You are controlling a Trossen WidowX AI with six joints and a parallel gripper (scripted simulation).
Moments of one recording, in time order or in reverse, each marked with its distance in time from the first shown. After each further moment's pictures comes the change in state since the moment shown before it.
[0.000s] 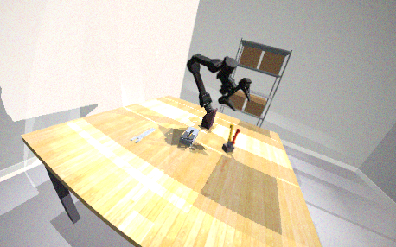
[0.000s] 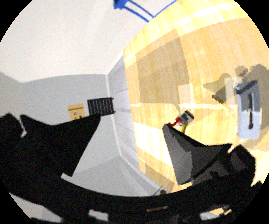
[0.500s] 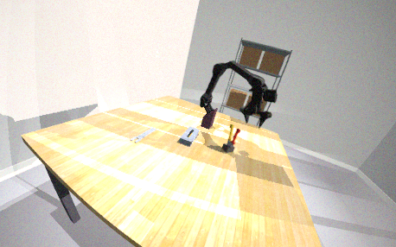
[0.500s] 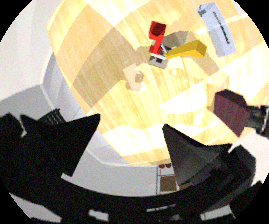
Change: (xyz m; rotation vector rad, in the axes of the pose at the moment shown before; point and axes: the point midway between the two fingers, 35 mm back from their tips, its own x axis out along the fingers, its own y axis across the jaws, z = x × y) arm 0.111 -0.065 -0.173 0.201 -0.029 -0.711
